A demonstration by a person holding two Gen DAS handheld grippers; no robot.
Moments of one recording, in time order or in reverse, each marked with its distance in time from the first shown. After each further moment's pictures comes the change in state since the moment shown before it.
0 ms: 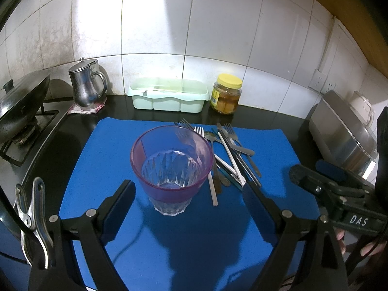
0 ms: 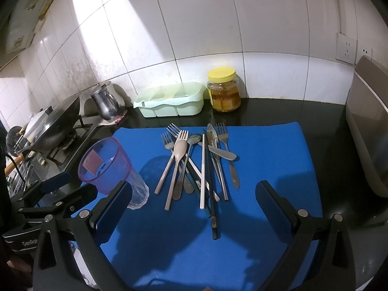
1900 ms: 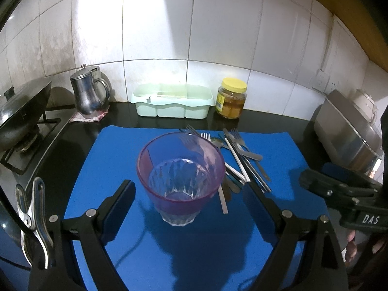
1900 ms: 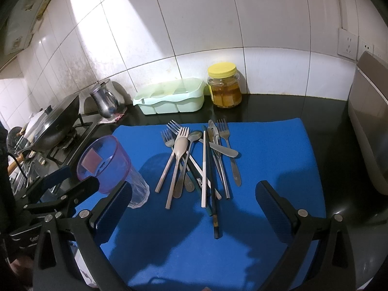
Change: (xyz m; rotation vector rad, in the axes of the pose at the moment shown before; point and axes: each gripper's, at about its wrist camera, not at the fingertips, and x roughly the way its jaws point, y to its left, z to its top) left arm 0.014 0.008 0.002 0.032 -0.046 0.029; right arm 0.006 0.000 -0.002 0.014 0.018 0.003
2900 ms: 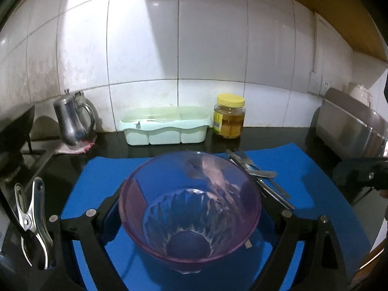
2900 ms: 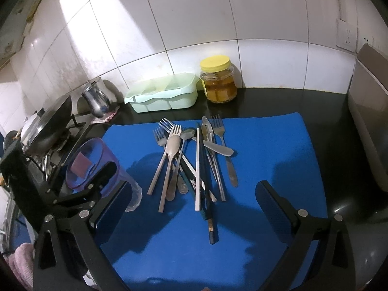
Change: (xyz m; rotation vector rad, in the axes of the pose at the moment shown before) left arm 0.057 0.005 -0.011 0.103 -0.206 -0.045; right arm 0.015 -0.010 0.013 0.031 0.051 -0.017
